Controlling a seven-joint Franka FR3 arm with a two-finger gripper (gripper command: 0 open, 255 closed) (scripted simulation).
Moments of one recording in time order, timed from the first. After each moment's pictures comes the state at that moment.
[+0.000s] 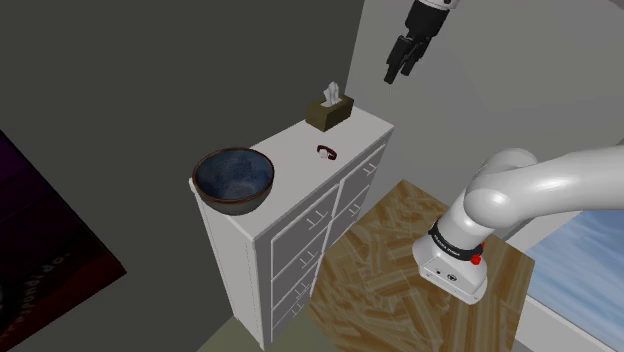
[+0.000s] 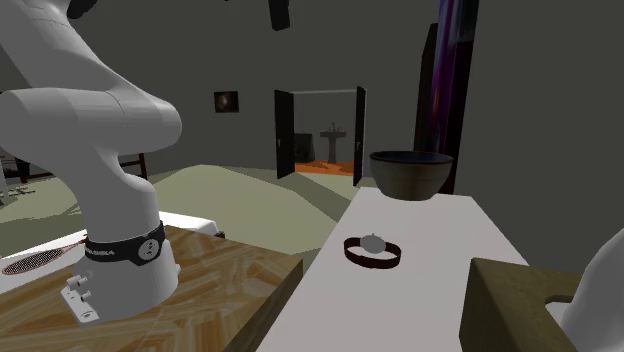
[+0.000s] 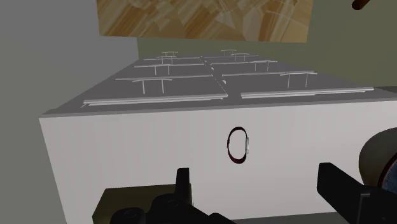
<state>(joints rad) -0.01 -0.80 -0.03 -2.35 0.01 1.66 -0.08</state>
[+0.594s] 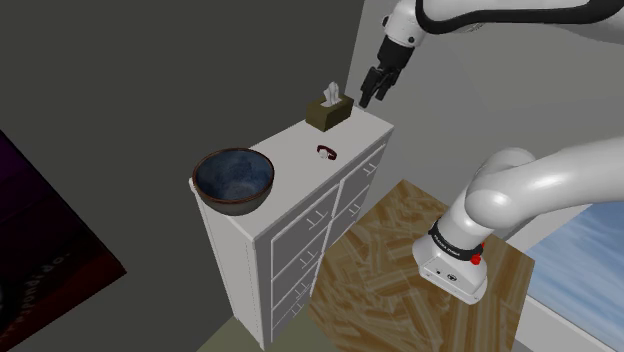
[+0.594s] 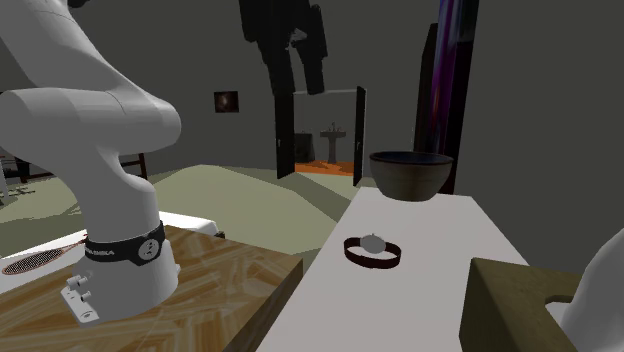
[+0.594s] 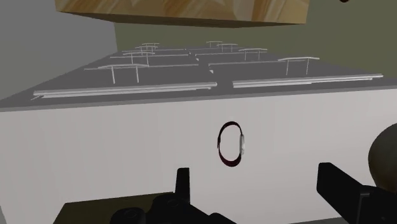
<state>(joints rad) 0.02 -0.71 -0.05 -2.50 0.07 1.91 -0.09</state>
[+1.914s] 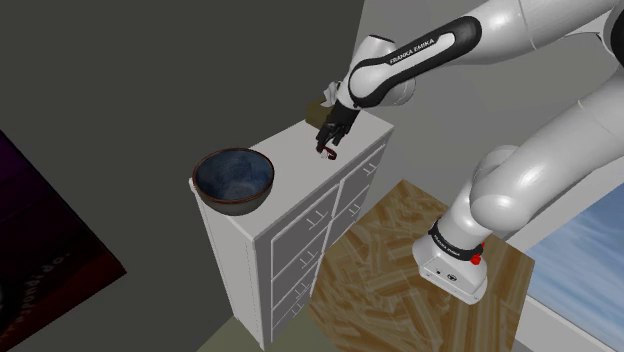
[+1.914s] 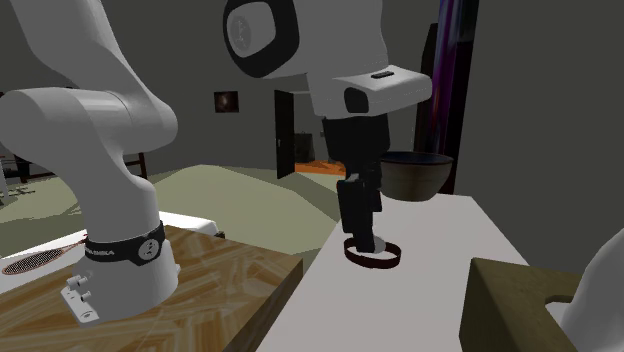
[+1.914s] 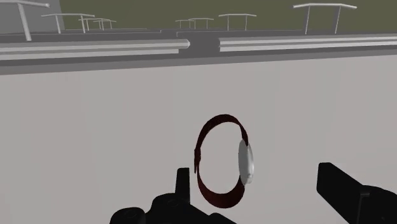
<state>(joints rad) 0.15 -0.27 -0.07 -2.64 0.31 2.51 -0.20</state>
